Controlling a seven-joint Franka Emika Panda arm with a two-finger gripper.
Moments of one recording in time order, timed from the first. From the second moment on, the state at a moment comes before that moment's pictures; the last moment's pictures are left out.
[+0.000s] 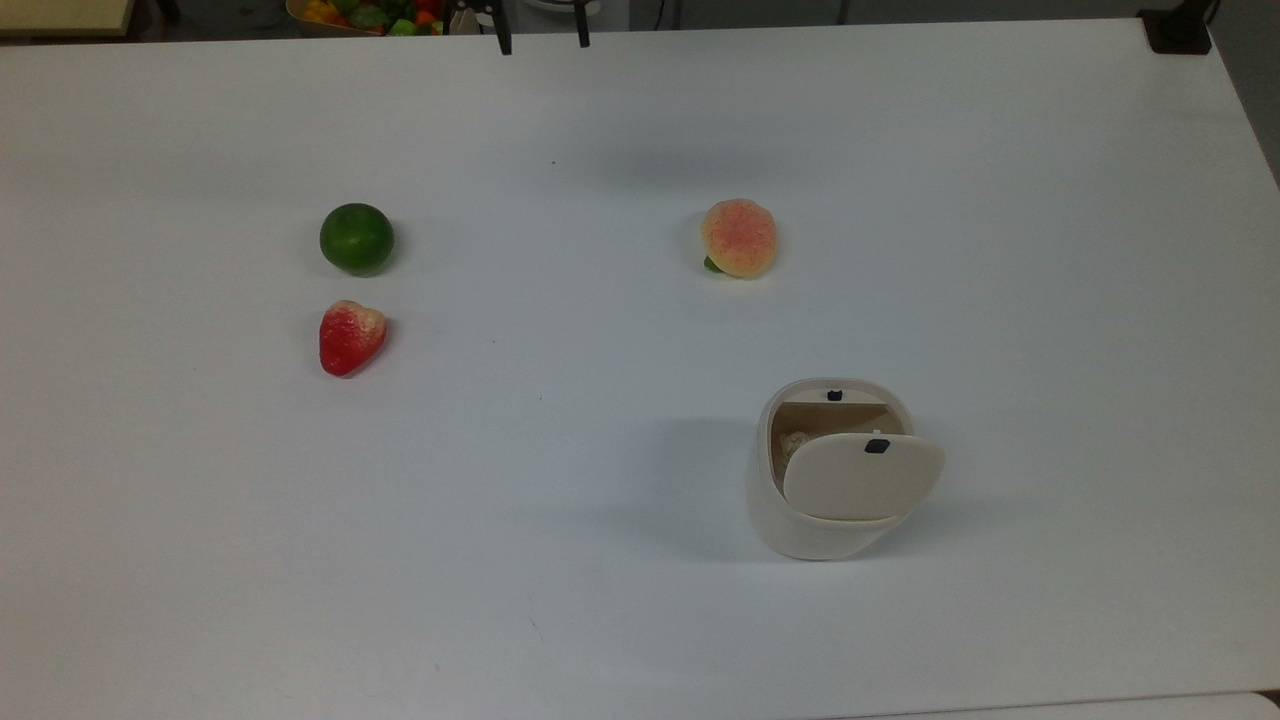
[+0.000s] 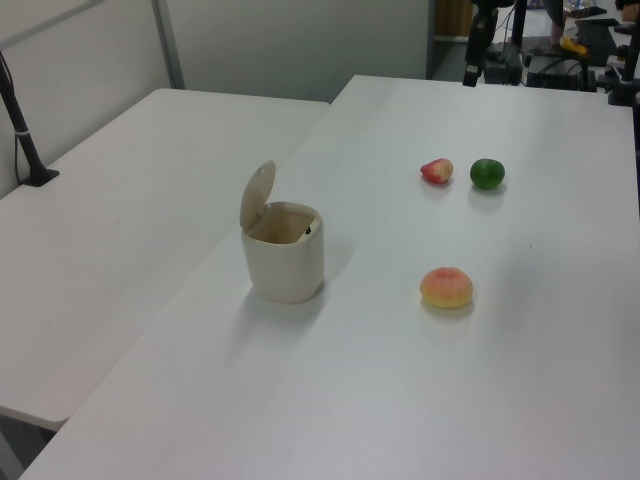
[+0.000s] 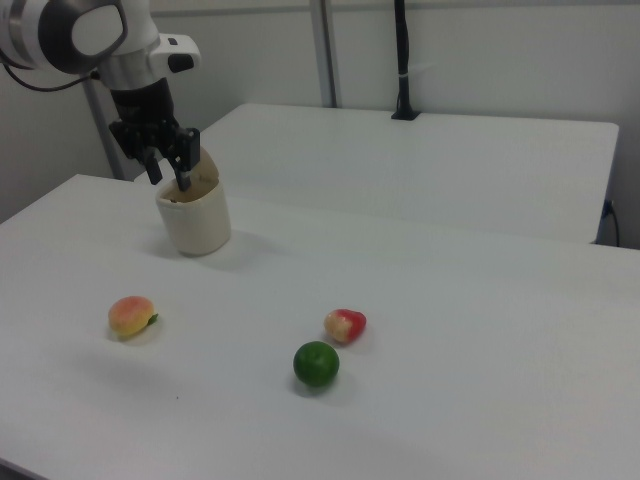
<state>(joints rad) 0.10 -0.02 -0.02 -1.64 0.08 1.74 -0.07</state>
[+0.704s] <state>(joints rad) 0.10 -0.02 -0.02 -1.64 0.11 1.75 -0.09</state>
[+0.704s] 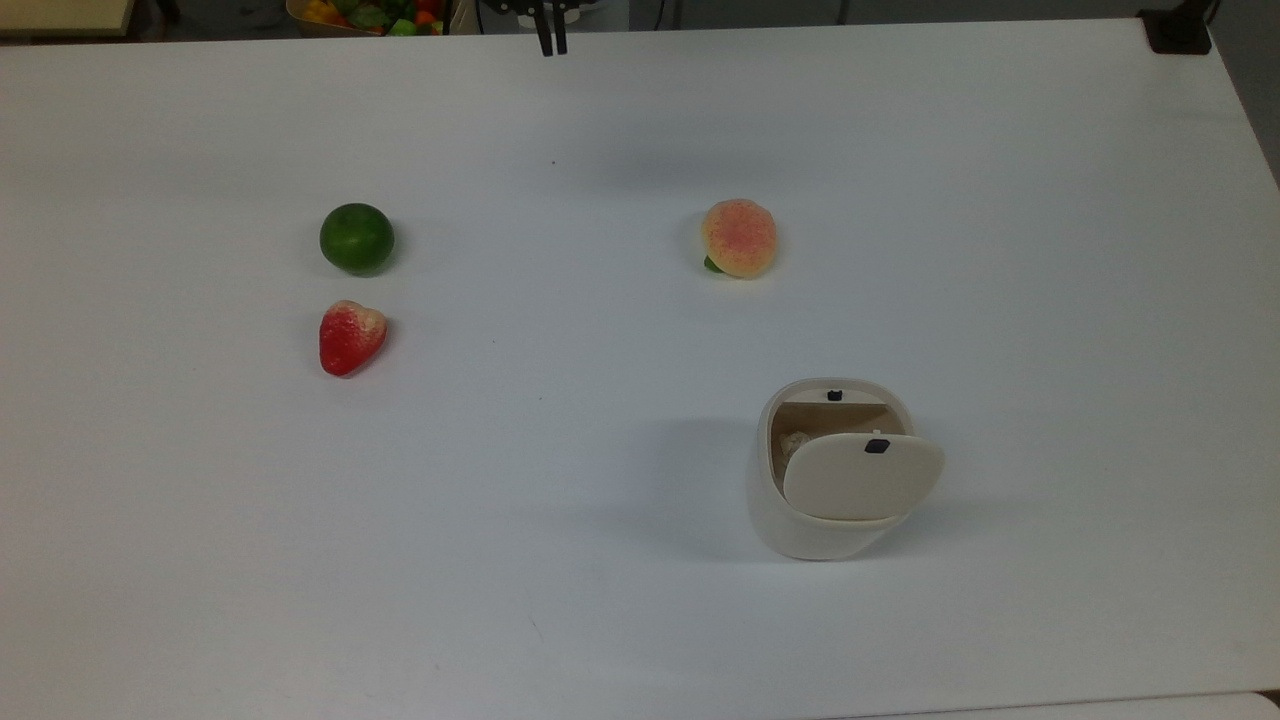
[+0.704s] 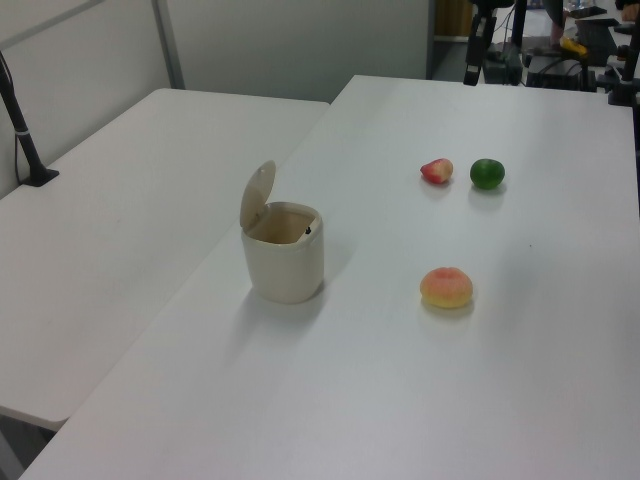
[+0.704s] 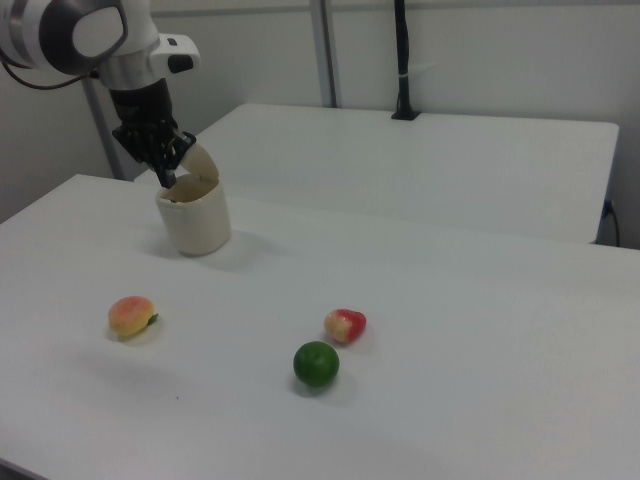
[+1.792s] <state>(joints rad) 0.21 0.15 0.02 -1.64 0.16 2.43 0.11</state>
